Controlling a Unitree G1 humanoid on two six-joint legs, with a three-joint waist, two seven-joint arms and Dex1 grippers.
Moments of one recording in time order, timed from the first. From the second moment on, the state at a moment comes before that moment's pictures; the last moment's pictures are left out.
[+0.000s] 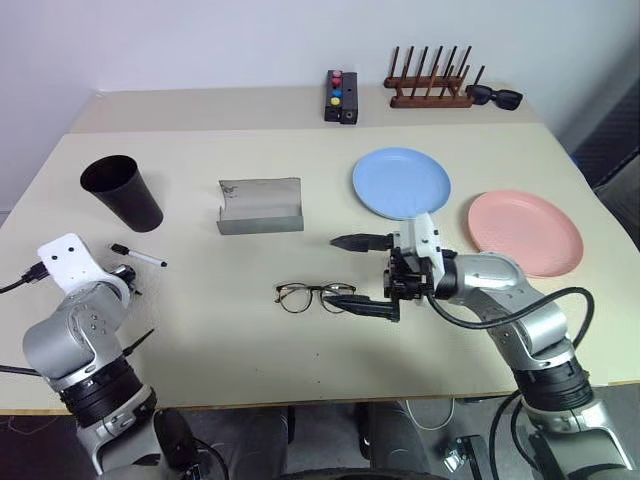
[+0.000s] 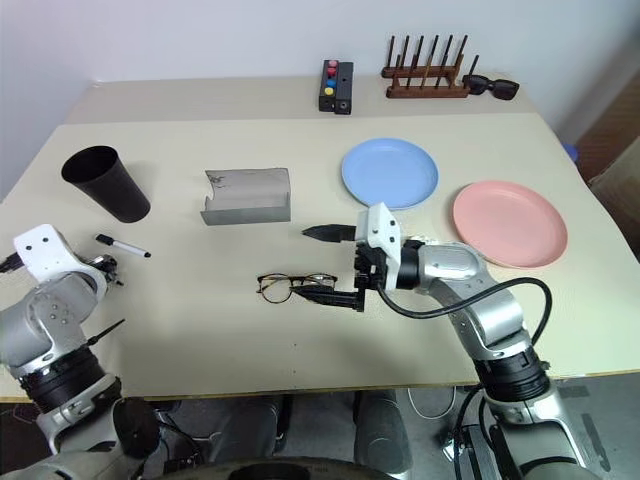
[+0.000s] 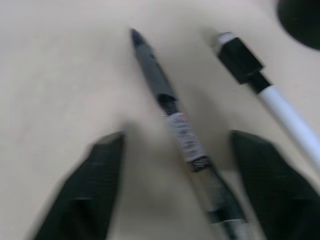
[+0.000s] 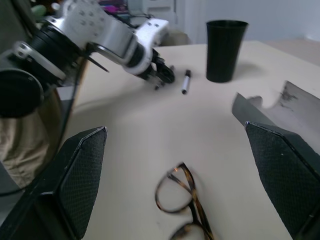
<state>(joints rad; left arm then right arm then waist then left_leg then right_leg) -0.42 0.21 0.75 -0.28 -0.20 1.26 0.29 -0.37 -0.51 0.15 -0.32 0.52 0.42 1.05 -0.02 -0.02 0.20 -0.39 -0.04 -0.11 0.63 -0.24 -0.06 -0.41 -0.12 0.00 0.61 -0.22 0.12</state>
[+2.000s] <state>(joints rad) -0.62 0.46 0.45 0.53 -0.16 -0.21 -0.04 -0.48 -0.22 0.14 -0.23 0.54 0.39 0.81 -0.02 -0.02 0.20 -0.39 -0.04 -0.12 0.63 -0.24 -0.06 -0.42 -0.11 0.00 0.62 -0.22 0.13</state>
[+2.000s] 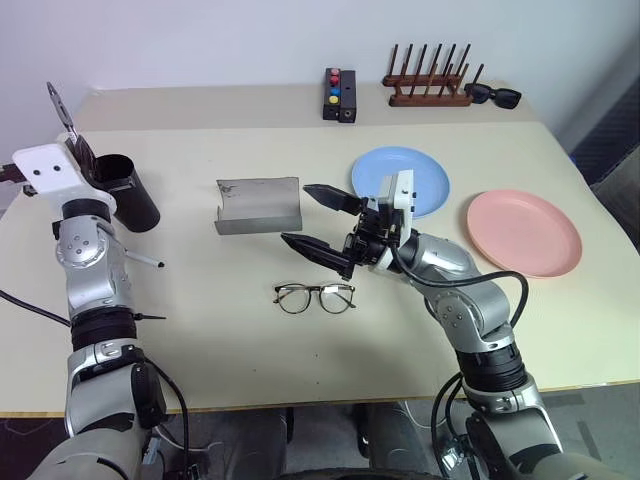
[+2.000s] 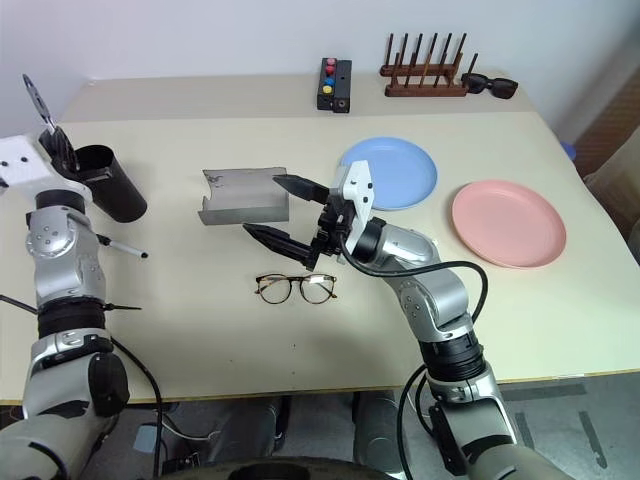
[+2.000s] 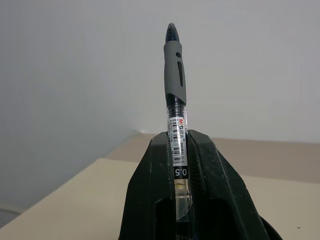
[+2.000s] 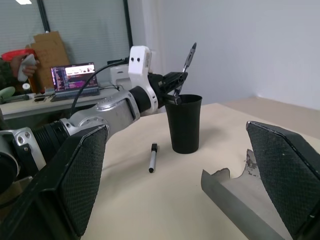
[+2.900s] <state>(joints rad) -0.59 0.44 0.45 0.46 -0.26 -0.16 -0.08 -0.48 -0.23 0.14 -0.23 0.54 0.40 0.81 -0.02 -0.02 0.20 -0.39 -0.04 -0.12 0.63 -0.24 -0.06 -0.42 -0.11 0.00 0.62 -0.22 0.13</state>
